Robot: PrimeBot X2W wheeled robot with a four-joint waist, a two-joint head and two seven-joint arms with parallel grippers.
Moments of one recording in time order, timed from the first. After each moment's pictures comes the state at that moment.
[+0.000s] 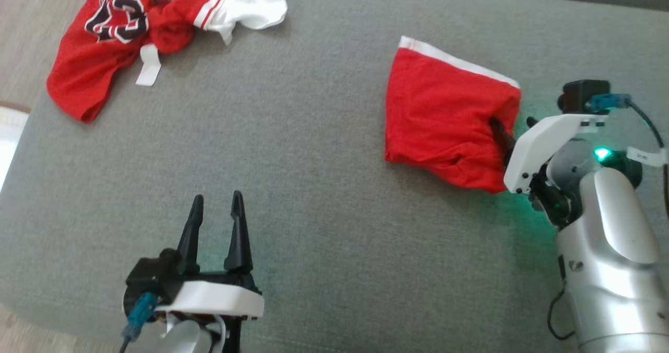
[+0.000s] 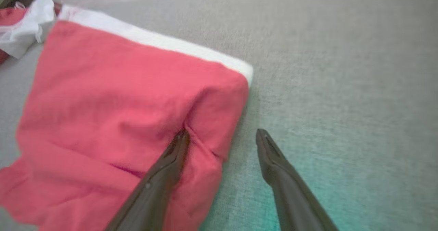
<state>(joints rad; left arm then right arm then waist) -0.10 0.15 -0.41 0.19 -0.55 0.13 -0.25 -0.54 -0.05 -0.06 0.54 0.15 0.12 0.49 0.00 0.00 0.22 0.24</state>
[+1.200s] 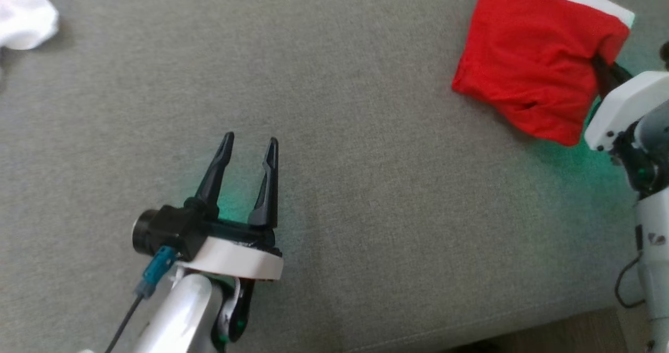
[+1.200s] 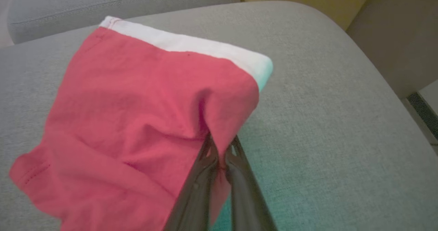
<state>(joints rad) -0.24 0.16 -0.45 0.08 -0.41 0.08 -0.17 -0.59 -0.25 -0.06 0.46 0.26 0.12 0.42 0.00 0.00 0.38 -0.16</state>
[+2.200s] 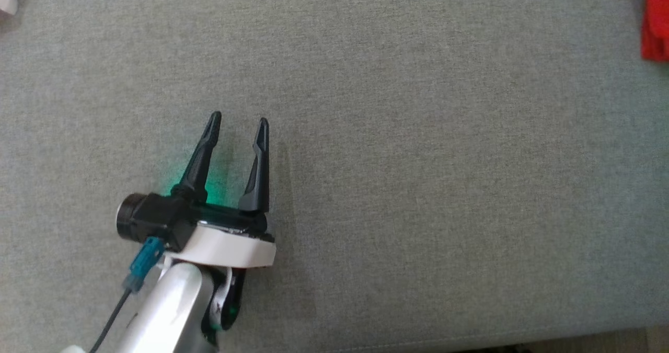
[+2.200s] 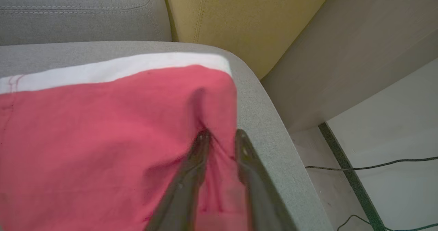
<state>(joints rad) -0.26 0.19 -0.45 0.01 -0.40 0.11 -0.15 -0.88 -0.44 -0.30 0.62 -0.02 0.12 0.46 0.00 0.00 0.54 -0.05</state>
